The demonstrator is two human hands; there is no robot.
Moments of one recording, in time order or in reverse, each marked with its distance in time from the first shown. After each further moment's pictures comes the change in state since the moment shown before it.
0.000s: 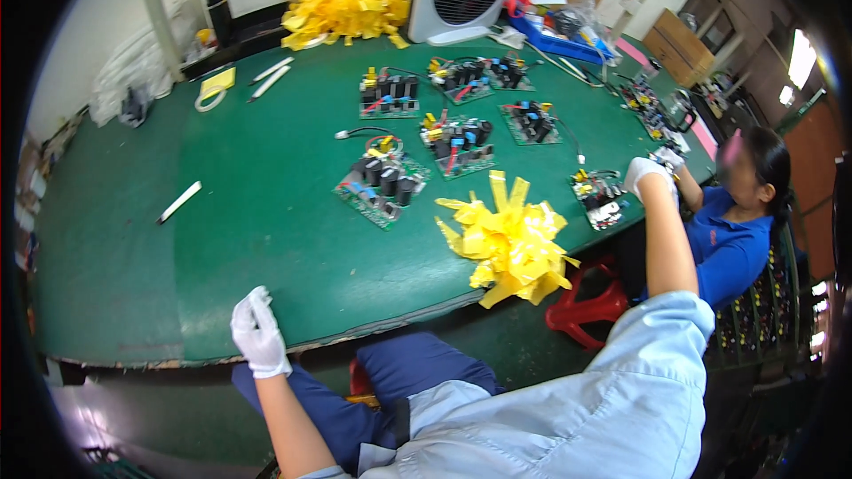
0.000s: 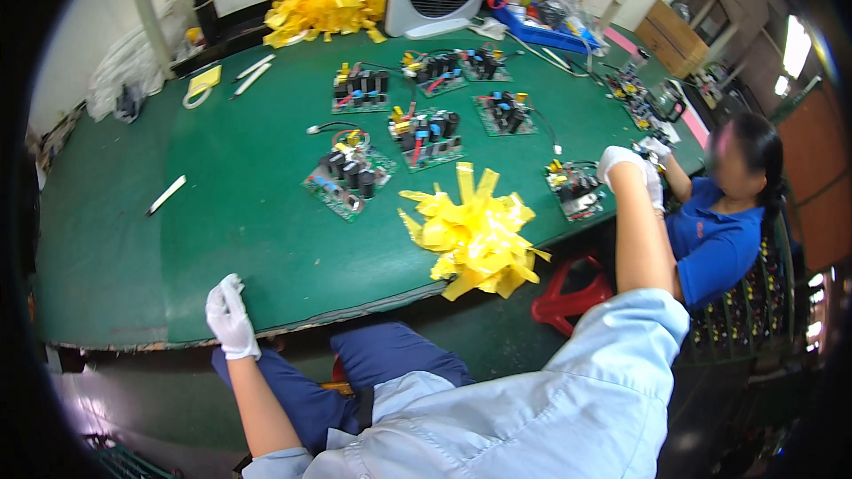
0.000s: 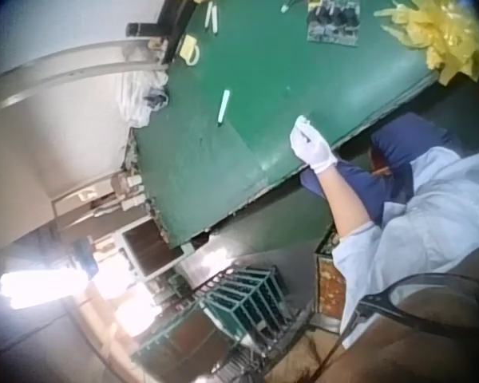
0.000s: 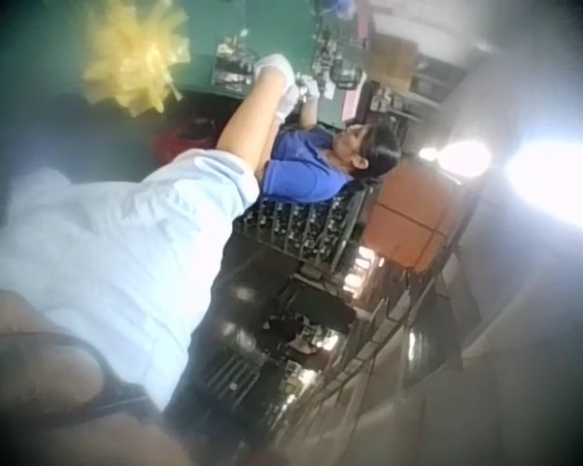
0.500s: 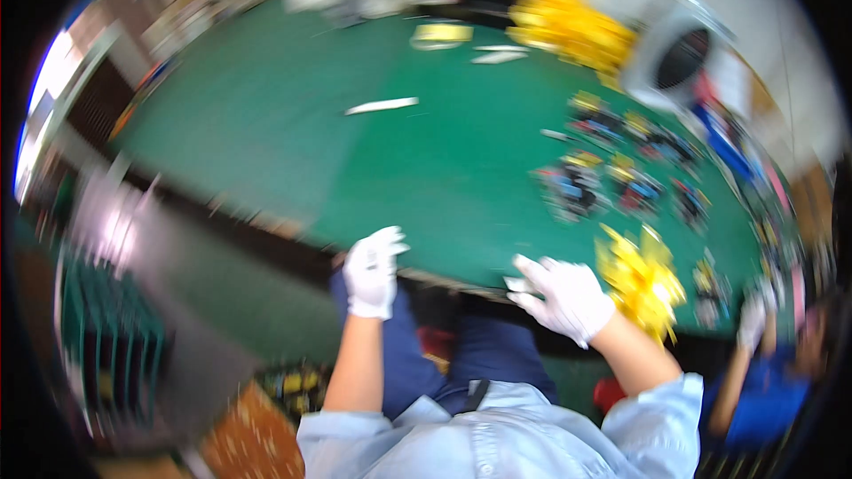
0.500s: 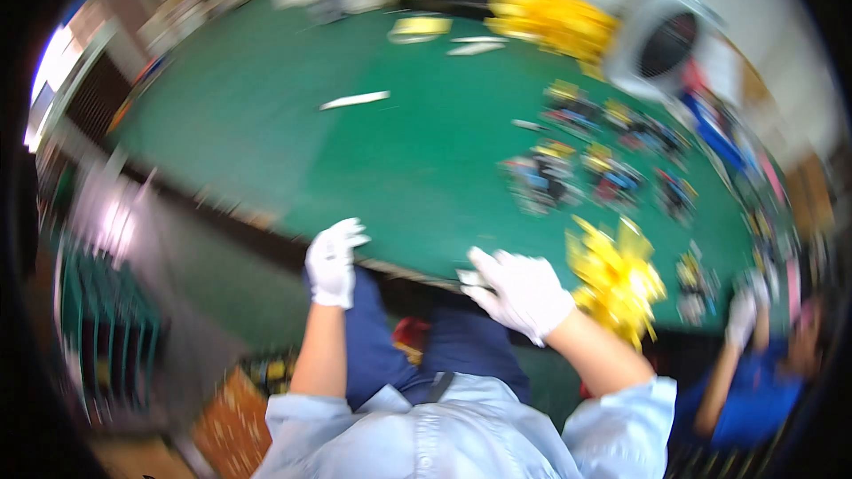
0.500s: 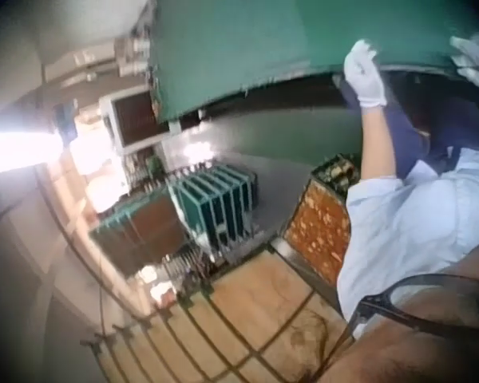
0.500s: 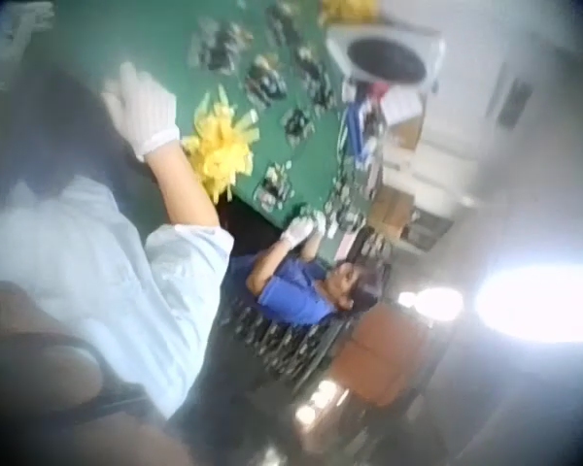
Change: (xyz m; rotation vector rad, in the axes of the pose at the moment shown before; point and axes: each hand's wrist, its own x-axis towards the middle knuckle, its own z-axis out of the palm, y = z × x) left_hand -0.042 -0.001 -0.049 -0.391 0.213 -0.082; right_hand -0.260 -0.298 -0.072 0.491 0.827 -1.371
